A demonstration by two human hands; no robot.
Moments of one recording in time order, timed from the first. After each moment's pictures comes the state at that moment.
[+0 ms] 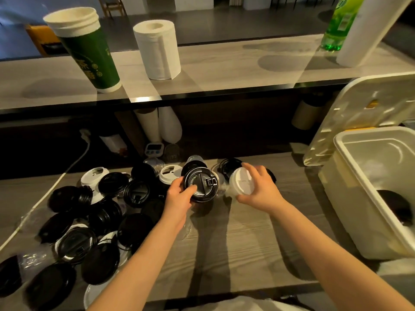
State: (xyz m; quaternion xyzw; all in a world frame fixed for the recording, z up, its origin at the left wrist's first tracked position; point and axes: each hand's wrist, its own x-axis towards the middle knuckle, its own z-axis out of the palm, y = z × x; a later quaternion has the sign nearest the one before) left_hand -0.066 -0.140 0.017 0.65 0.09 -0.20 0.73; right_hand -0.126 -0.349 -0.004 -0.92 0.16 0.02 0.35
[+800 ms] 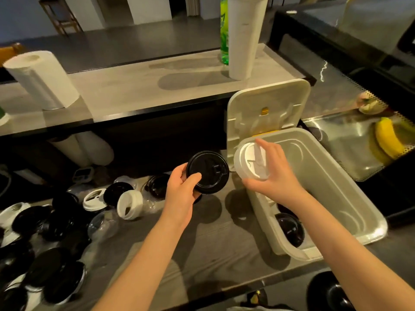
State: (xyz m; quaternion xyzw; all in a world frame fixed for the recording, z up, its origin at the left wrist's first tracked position) left_hand -0.156 -0.357 0.086 0.62 -0.04 -0.22 0.75; right_hand -0.250 -0.547 0.091 -0.89 0.16 -0.14 0.41
